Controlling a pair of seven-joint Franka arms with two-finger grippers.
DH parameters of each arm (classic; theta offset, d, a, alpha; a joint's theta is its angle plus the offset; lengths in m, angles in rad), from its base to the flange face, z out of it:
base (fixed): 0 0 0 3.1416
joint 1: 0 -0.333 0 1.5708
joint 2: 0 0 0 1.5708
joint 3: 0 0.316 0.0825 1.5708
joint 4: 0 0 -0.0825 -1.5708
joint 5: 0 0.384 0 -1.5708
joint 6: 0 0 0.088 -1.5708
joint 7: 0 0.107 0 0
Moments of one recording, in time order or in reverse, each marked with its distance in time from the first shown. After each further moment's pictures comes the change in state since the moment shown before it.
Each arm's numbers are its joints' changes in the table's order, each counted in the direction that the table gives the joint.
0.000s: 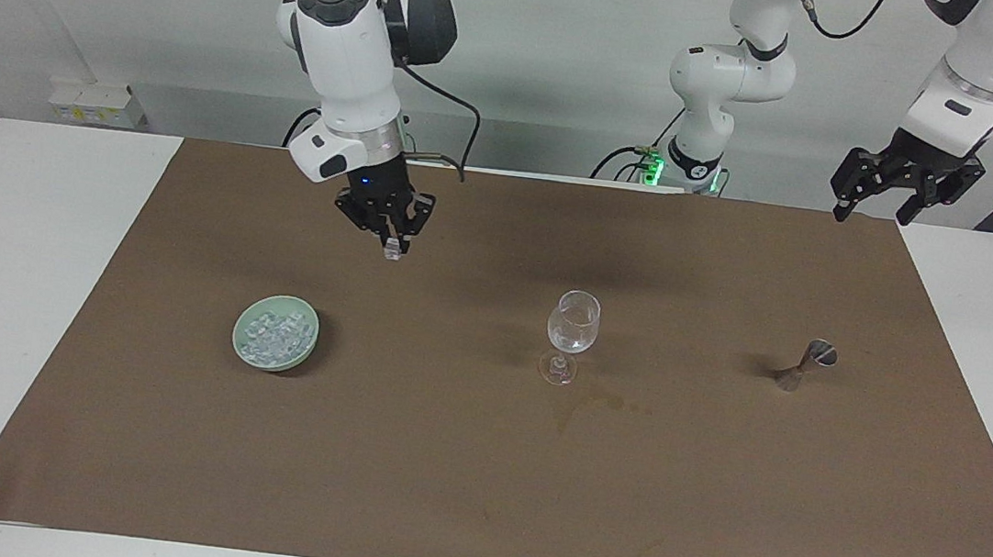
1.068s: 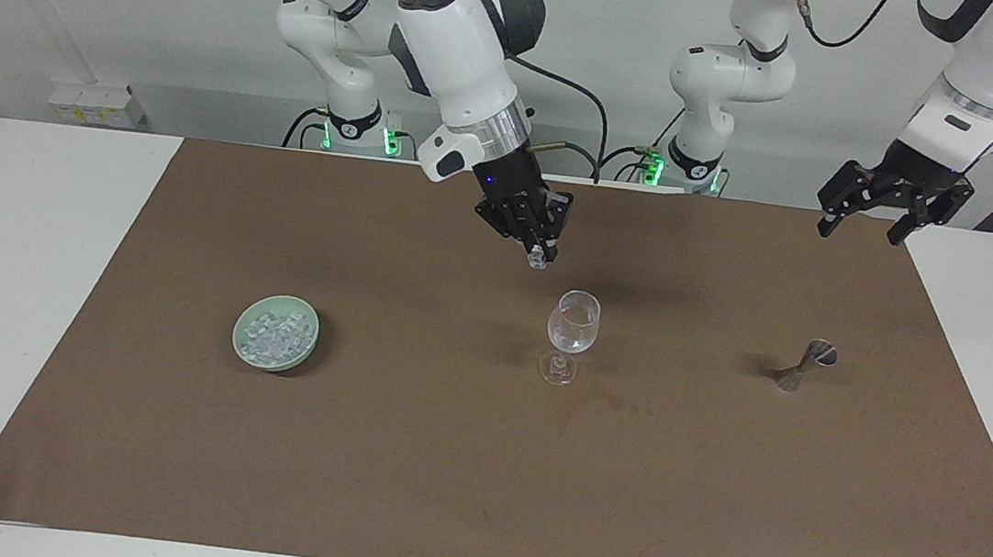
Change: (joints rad) left arm 0.000 0.016 0.004 -0.020 -0.087 -0.097 -0.003; right arm 0.000 0.204 0.248 0.211 0.052 -0.257 0.420
